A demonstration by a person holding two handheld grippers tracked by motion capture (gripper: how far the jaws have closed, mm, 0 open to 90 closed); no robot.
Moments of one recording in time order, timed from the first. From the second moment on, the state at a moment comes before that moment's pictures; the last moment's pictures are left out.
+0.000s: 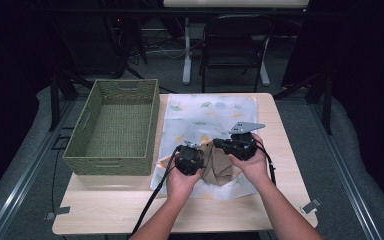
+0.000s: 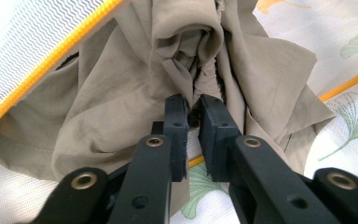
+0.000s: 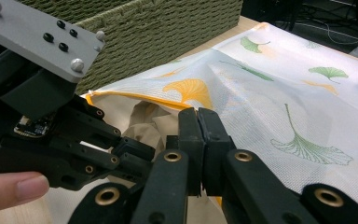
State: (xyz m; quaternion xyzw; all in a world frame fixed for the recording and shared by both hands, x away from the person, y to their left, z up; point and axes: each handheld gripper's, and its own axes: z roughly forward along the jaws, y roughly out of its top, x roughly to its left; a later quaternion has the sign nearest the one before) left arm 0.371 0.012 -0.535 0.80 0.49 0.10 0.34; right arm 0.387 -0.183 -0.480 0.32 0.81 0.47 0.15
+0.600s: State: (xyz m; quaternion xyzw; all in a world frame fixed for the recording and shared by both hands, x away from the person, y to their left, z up) left arm 0.393 0.000 -0.537 0.79 0.49 0.12 0.33; right arm 0.387 -0.182 -0.481 0.32 0.81 0.47 0.15
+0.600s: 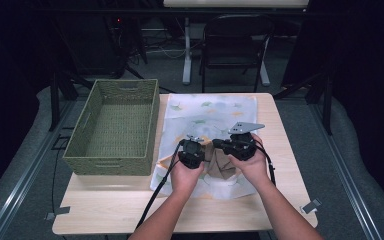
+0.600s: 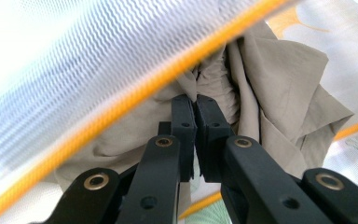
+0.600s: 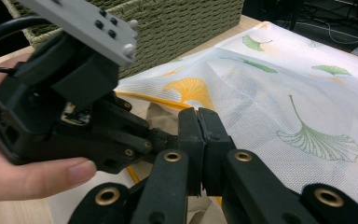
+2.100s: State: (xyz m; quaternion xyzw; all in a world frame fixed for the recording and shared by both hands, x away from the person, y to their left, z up) left arm 0.342 0.061 -0.528 0.81 0.46 0.10 0.36; right arm 0.390 -0.189 -0.492 0.34 0.81 0.45 0.15
